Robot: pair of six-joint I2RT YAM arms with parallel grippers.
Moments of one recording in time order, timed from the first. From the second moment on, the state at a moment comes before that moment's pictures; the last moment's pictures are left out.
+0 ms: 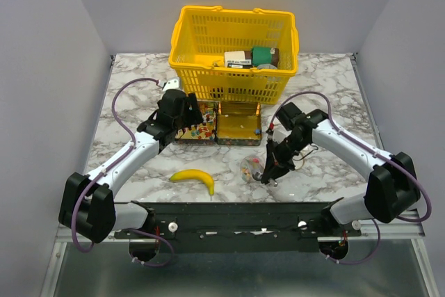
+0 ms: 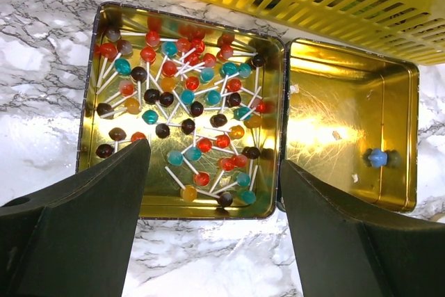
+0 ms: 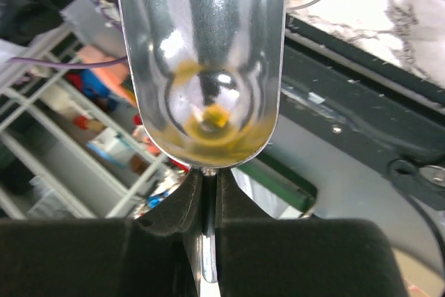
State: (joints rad) left arm -0.45 1.27 0.89 -0.21 -0.21 -0.54; right arm 0.54 1.43 1.03 -1.09 -0.73 0.53
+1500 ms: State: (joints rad) left arm -0.25 1.74 1.13 -0.45 -0.01 -0.48; right arm 0.52 1.46 1.30 -1.02 -0.48 0.44
